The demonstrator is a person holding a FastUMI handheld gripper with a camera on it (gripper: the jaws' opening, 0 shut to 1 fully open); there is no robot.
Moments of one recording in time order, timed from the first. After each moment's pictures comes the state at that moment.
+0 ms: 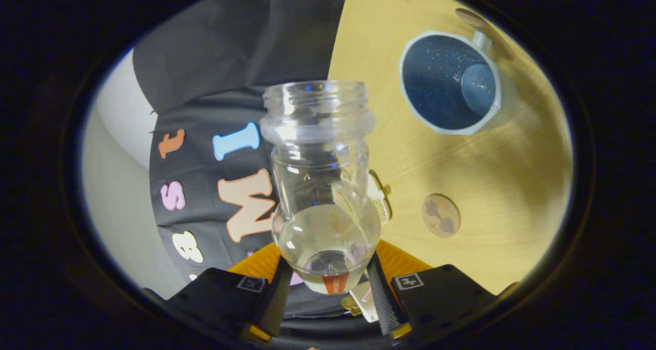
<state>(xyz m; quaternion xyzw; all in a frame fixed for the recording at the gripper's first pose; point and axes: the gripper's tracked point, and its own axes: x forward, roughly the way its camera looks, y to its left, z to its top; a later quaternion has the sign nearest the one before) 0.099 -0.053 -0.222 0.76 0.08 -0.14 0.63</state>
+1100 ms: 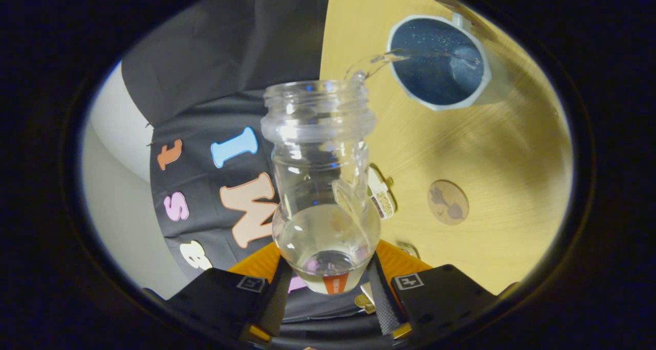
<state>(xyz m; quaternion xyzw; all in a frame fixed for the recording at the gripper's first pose) 0.110 -0.044 -0.225 0.79 0.08 -0.14 0.60</state>
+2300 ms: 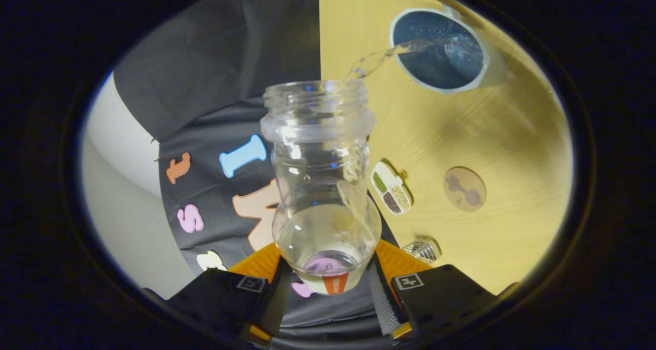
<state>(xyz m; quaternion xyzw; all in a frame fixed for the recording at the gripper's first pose) 0.121 -0.046 -0.209 0.82 0.05 -0.12 0.56</state>
